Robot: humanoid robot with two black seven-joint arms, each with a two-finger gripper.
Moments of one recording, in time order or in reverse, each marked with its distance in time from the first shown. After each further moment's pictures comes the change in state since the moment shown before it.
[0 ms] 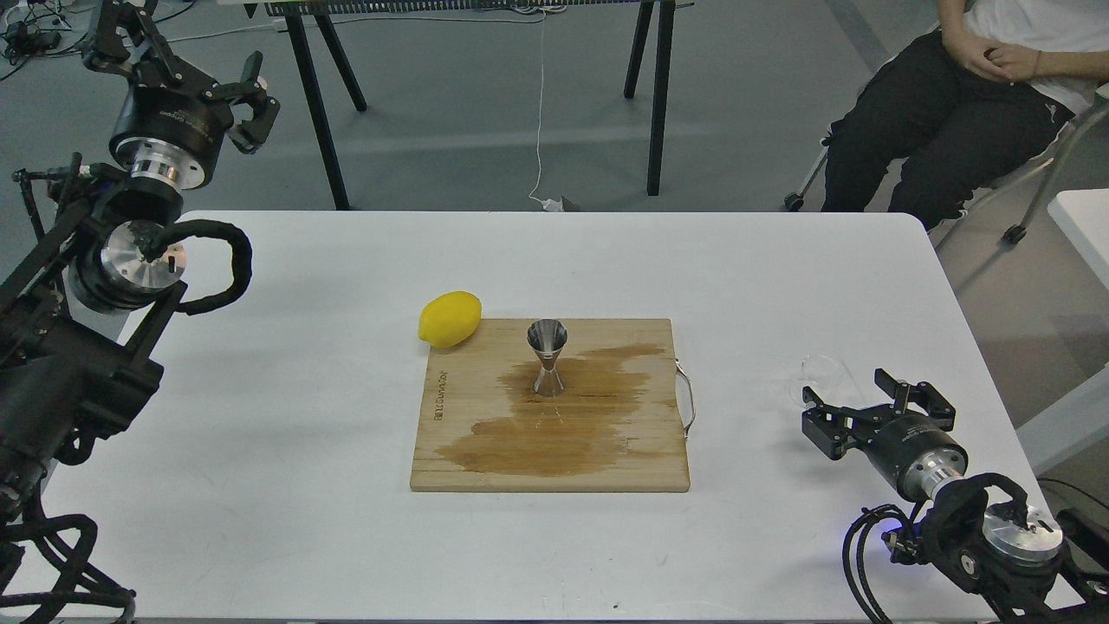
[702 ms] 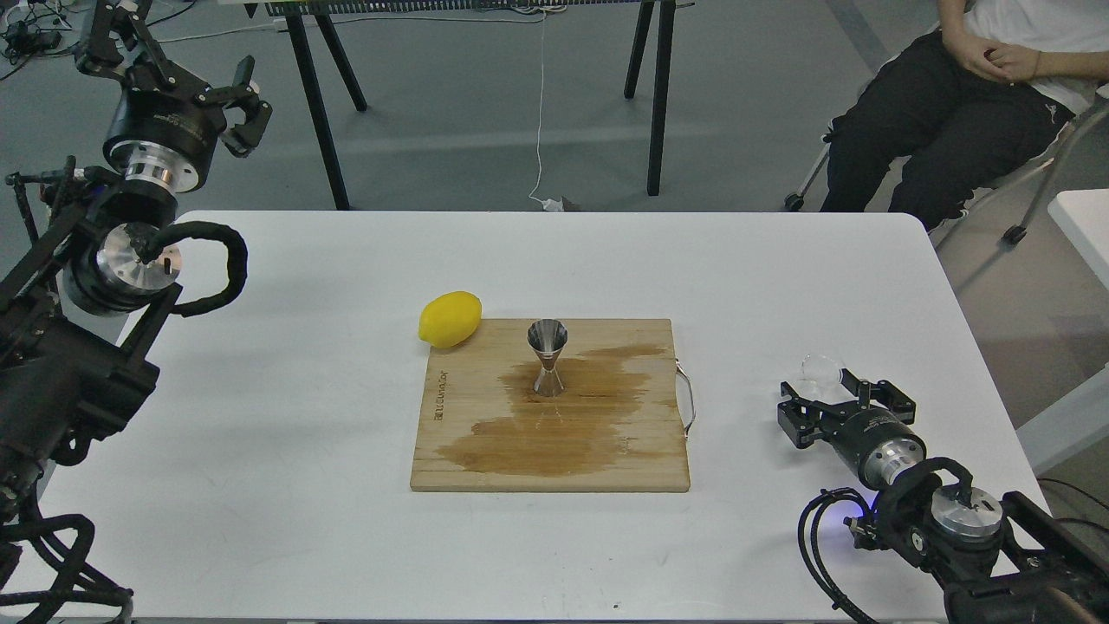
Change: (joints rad) left arm -0.003 0.004 0.002 0.019 0.002 0.000 -0.003; right arm 0.118 0.121 -0.002 -0.183 -0.071 0.028 -0.022
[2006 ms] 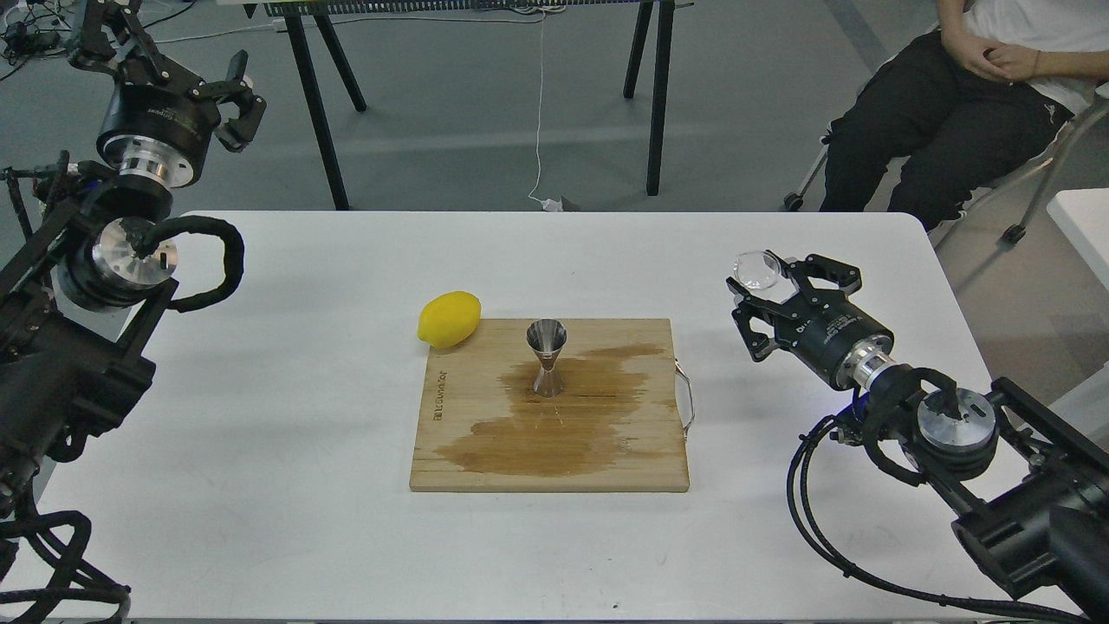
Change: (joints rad) left arm -0.007 0.007 -0.001 0.000 0.000 0.012 -0.005; right arm 0.256 -0.133 -0.203 0.327 -0.298 -0.066 -0.036
